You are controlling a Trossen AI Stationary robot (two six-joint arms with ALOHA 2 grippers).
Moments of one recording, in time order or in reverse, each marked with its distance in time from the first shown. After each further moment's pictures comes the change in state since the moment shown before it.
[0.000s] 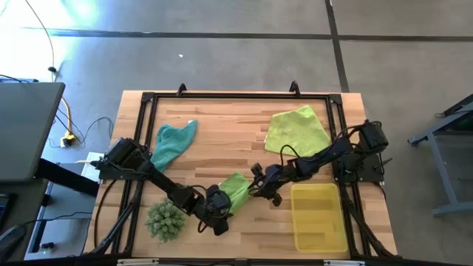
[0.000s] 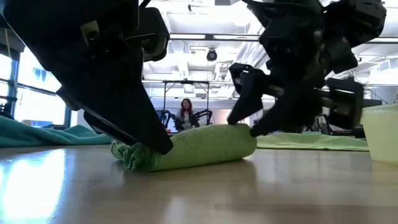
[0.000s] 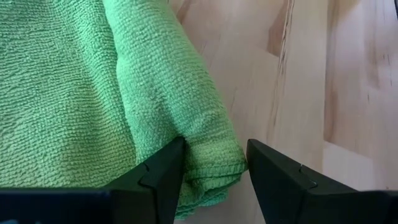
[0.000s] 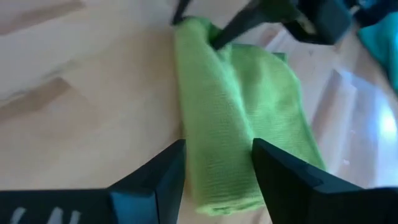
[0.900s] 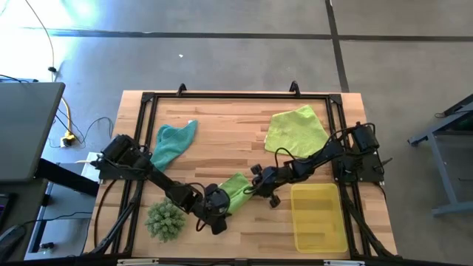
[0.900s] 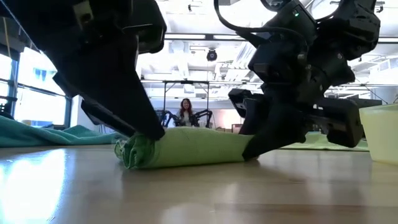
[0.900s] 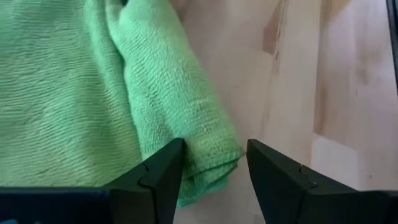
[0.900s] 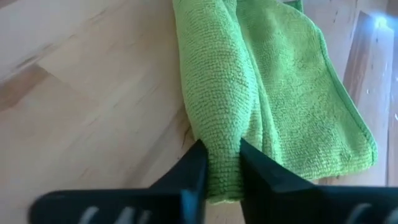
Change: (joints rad) left arm -0.001 -0.071 -0.003 -0.051 0.025 0.013; right arm -0.009 0.114 0.003 -0.012 0.003 0.168
